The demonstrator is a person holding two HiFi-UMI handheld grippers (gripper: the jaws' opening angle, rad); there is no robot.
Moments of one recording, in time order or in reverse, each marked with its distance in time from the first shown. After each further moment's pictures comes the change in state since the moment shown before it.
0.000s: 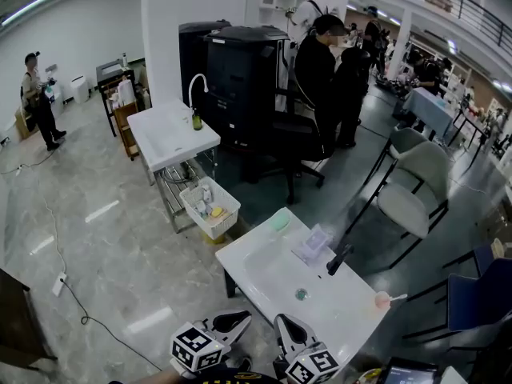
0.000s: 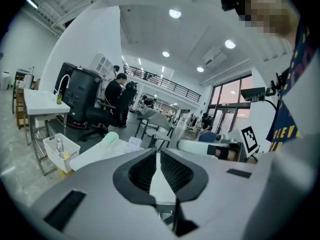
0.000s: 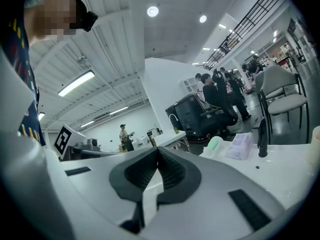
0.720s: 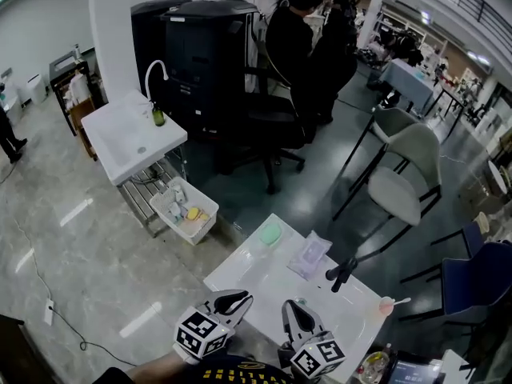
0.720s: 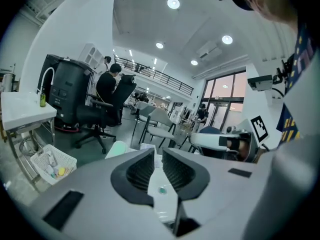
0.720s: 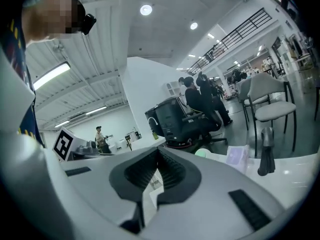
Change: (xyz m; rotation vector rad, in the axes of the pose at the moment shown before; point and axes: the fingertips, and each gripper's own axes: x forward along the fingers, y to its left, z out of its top) left arm 0.097 0.150 0.066 0.069 0.085 -0.095; right arm 0.127 -0.089 0.047 0.033 -0.036 -0.255
